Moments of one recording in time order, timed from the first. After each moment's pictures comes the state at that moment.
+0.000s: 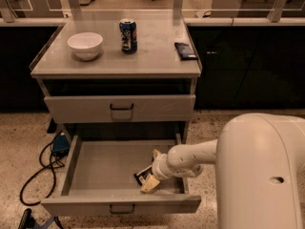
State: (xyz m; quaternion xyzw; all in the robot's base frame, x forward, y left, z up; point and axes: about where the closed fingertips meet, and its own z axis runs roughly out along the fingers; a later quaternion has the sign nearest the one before) arm 0.595 0.000 0.397 -0.57 0.76 0.11 0.30
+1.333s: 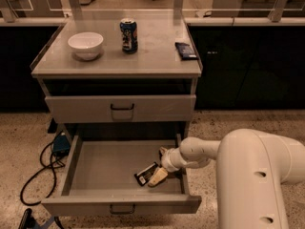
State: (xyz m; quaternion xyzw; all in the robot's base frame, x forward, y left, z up) arm 0.643 -0.035 0.351 -0.55 0.76 0.18 0.29
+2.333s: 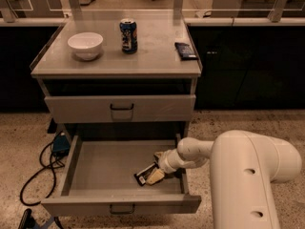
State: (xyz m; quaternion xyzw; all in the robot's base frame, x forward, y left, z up) arm 0.640 -0.017 0.334 -0.56 0.75 0.21 0.28
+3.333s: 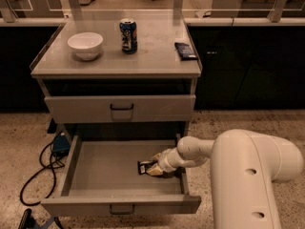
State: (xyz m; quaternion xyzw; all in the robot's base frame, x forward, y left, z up) arm 0.639 -0.017 0.341 -0.56 0.75 0.21 0.28
